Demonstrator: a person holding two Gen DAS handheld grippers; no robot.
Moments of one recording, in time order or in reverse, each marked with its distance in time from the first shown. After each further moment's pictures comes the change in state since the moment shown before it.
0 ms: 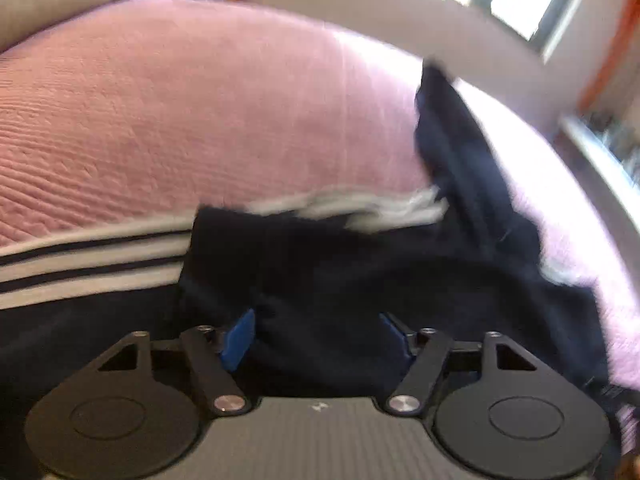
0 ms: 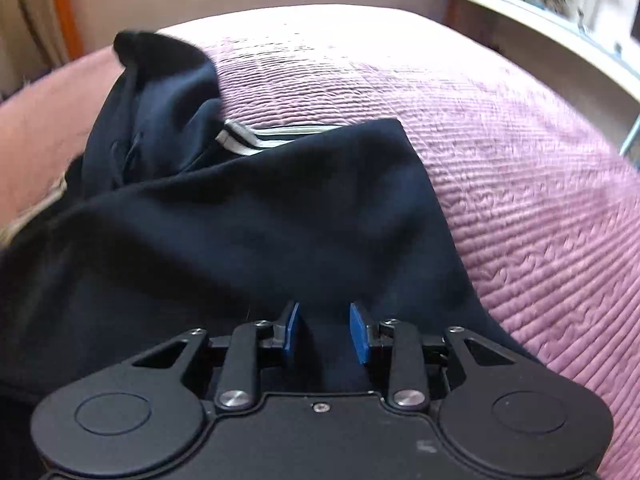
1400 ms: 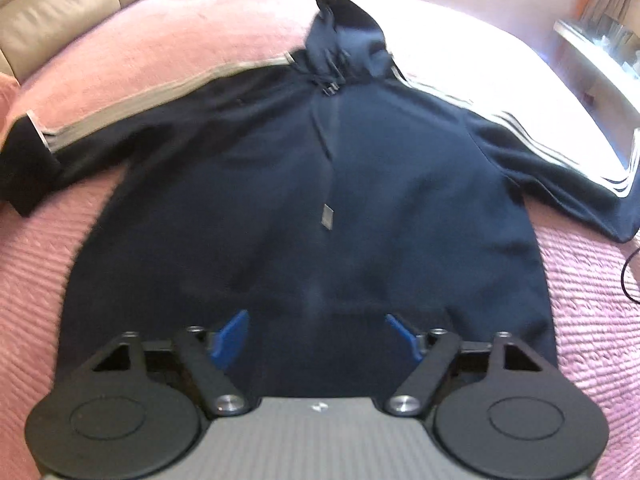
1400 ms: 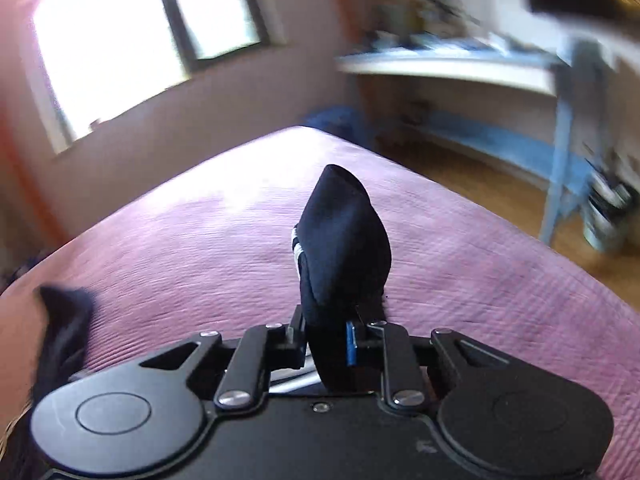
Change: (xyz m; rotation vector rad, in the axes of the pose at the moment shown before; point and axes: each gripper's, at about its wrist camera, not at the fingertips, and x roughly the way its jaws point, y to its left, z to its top) left arm -0.183 -0.226 -0.202 0.080 0.094 0.198; right arm -0.041 -0.361 0.089 0.279 -0.313 0.154
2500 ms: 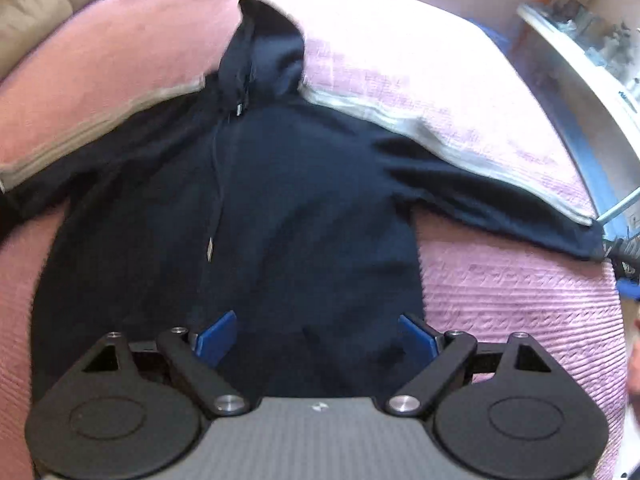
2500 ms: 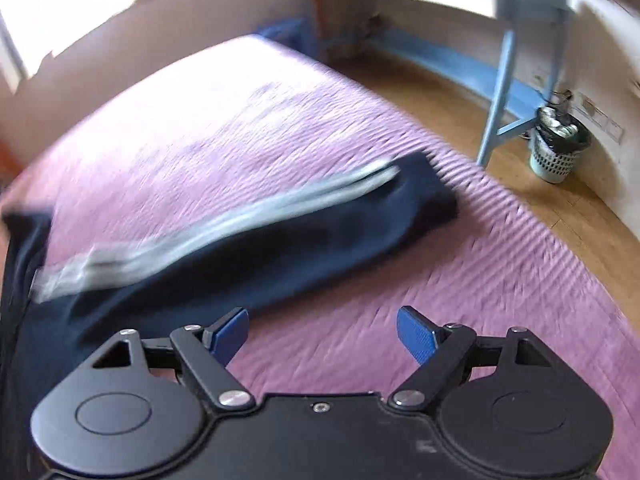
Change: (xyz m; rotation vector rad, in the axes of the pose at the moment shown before) left arm -0.049 -0.111 0.048 0.030 0.113 -0.102; right arm -0.029 -0.124 -0.024 0.073 0.276 -0.176
